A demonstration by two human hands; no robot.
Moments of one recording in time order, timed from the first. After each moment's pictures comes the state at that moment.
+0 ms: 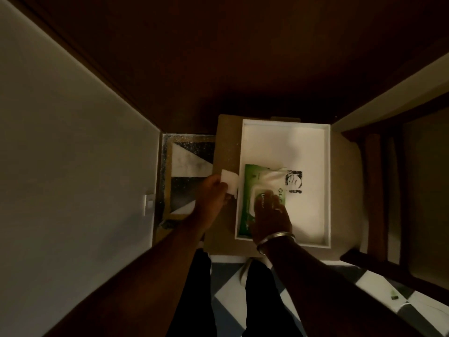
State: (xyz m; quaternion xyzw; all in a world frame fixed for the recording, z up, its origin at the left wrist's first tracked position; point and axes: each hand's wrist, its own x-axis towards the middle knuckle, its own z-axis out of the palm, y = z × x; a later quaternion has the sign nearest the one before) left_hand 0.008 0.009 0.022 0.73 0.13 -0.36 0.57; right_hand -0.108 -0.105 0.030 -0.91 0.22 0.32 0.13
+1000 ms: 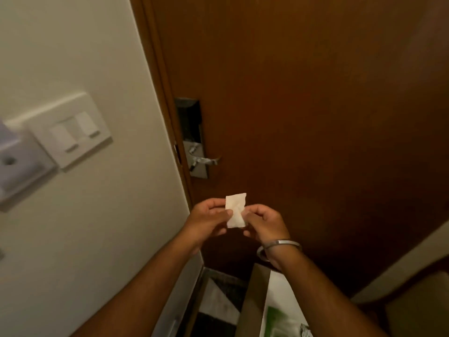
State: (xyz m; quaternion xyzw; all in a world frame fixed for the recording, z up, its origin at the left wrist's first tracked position) left_hand 0.096 0.080 0.448 0.71 -0.04 -0.18 0.68; right_hand 0.040 -0.082 0.456 -0.68 0.15 0.00 0.71
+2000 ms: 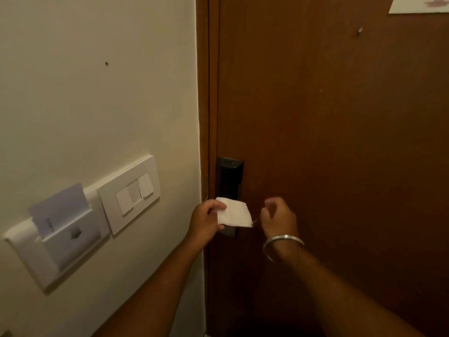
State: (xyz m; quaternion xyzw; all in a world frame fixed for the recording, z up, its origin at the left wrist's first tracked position) left_hand 0.267 0.153 0.488 0.75 -0.07 0.05 0.65; right_hand 0.204 -0.019 0.529 -0.85 0.17 -0.19 0.47
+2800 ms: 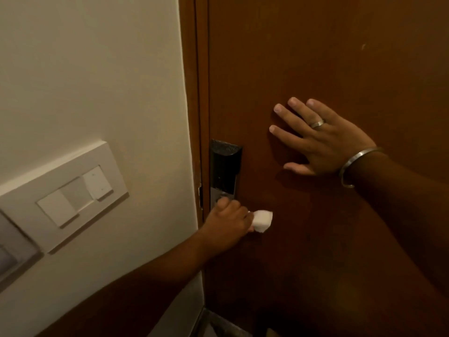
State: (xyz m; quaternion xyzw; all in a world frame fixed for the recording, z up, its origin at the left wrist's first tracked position) left_hand 0.294 0.099 0.458 0.87 -0.40 0.27 -0.10; right_hand 0.320 -0.158 0.645 -0.76 -0.29 -0.41 -0.41
